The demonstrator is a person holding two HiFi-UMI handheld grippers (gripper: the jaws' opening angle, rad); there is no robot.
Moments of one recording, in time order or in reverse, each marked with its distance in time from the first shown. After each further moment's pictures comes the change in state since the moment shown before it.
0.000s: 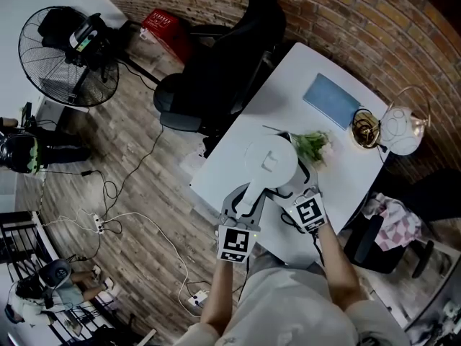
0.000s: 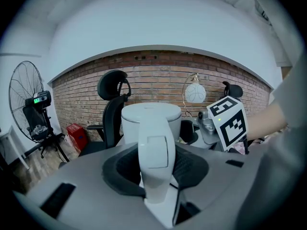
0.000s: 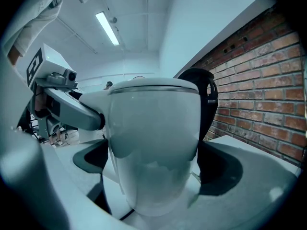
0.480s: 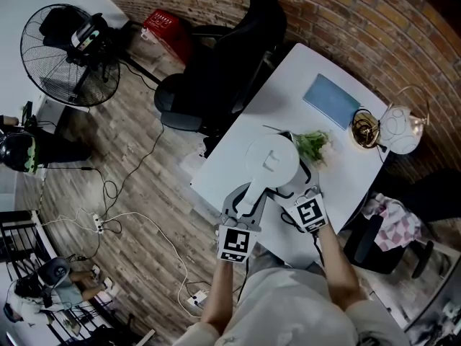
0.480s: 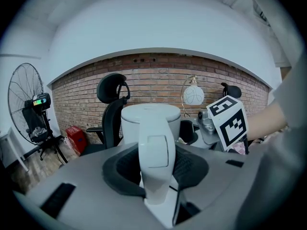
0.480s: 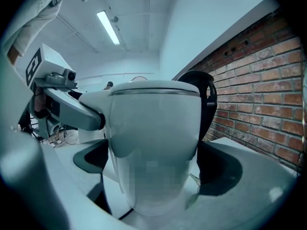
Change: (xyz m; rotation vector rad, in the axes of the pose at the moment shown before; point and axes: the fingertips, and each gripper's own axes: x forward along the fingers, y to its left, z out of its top) left arm -0.005 -0.002 0.008 0.011 -0.023 -0.008; right arm -0.005 0.001 0.008 -0.015 0.005 -0.014
